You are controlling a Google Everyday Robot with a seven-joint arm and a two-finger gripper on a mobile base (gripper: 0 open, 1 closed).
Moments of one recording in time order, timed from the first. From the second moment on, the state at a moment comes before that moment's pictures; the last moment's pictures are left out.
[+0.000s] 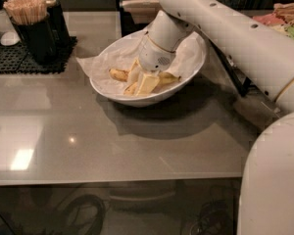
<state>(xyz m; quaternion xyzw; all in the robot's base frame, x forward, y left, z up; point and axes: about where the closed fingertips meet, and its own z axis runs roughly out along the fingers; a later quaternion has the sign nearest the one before) 0.599 0.027 0.824 -0.80 0.56 0.17 0.16</state>
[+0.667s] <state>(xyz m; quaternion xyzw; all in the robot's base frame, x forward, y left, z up) 0.596 0.019 0.830 -0.78 0.58 0.17 0.16</state>
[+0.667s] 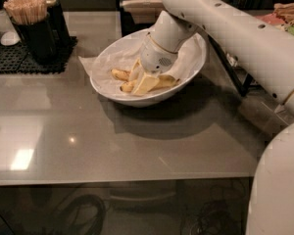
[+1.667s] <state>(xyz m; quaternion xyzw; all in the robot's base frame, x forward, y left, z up) 0.591 -0.007 0.889 -0.77 0.61 0.09 0.14</state>
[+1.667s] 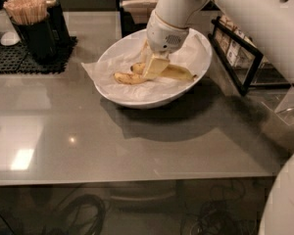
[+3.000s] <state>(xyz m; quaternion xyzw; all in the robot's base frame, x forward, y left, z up) 0.591 -0.023 1.009 -0.75 0.63 0.05 0.21</state>
